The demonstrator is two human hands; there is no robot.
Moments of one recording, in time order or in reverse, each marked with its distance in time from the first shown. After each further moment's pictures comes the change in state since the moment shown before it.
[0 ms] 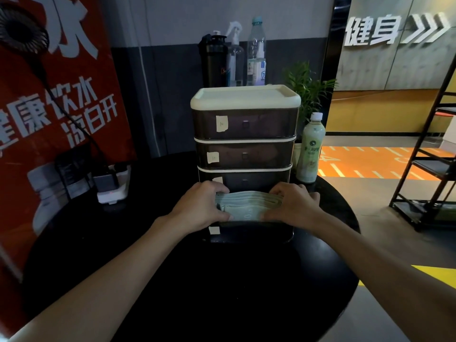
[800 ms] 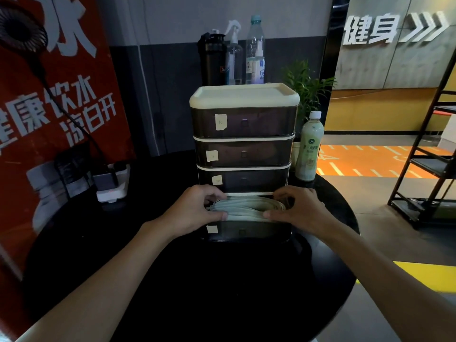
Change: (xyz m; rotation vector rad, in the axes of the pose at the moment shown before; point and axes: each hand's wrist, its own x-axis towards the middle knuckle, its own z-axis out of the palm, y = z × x) left_hand -0.009 -0.020 0.003 -0.270 -0.054 0.047; right_hand -0.010 0.024 0.003 0.195 -0.051 -0.013
